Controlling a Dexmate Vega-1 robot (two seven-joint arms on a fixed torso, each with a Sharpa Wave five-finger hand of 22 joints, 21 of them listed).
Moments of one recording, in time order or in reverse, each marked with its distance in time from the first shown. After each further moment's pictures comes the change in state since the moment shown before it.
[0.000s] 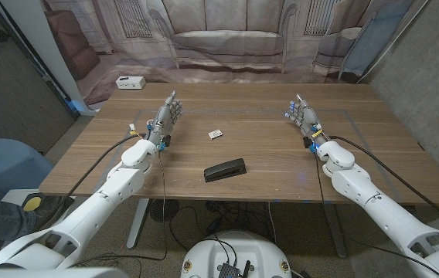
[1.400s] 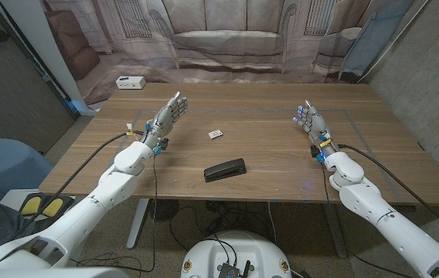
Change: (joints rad) left arm 0.042 0.061 0.009 -0.017 0.081 -0.164 -0.097; left_hand 0.005 0.005 -0.011 -0.011 0.000 0.111 -0.004 0.023 0.000 0.094 -0.003 0.022 -0.026 0.099 -0.001 0.015 0.000 0.082 0.030 0.000 0.004; right arm -0.132 -0.045 0.046 -0.105 -0.029 0.086 -0.061; right_hand 0.004 0.001 0.000 0.000 0.000 0.060 -0.002 0.033 0.000 0.029 0.007 0.007 0.000 -0.004 0.004 0.000 0.000 0.004 0.004 -0.022 0.000
